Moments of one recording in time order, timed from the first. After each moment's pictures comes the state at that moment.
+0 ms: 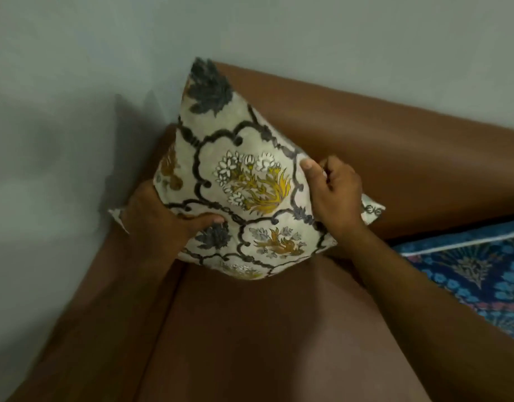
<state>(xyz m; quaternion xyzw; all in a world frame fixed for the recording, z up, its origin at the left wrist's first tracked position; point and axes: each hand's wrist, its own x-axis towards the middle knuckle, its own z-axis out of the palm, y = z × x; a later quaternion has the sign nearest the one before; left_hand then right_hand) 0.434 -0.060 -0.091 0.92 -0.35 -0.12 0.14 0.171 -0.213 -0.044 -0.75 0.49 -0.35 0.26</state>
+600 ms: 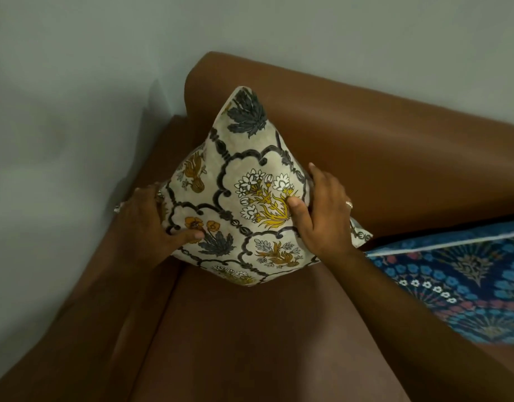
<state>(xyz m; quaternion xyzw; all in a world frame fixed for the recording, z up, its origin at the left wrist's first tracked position) 0.423 -0.012 -0.083 0.86 -0.44 -0.15 0.19 0.152 -0.176 -0.076 -0.83 0.44 -0.26 0.21</state>
